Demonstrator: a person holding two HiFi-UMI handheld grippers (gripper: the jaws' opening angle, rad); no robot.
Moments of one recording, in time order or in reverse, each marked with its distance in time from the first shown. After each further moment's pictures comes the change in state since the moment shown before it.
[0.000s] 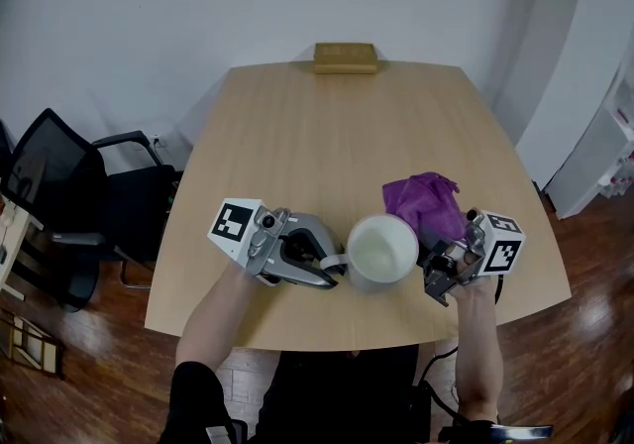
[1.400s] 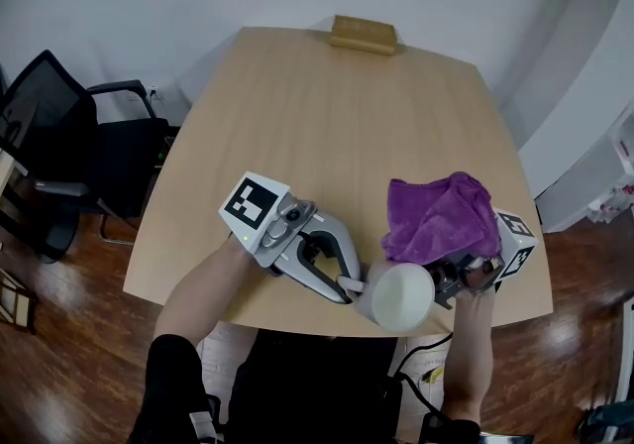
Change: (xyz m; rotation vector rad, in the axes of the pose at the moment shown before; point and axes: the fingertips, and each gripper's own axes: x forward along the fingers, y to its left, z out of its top) left arm 0.023 -0.023 -0.026 -0.041 0.105 -0.141; right arm 0.021 0.064 0.016 0.071 -0.004 0.313
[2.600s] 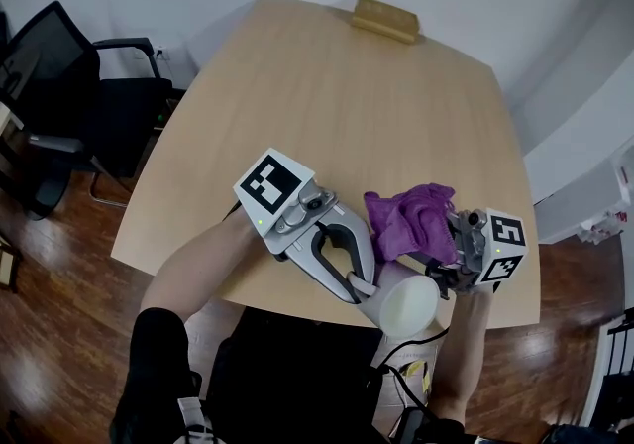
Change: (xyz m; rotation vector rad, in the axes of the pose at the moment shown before) left arm 0.013 -0.007 -0.011 -0.027 0.051 -0.049; right arm -0.008 -0.043 -0.073 -0.087 0.417 -0.200
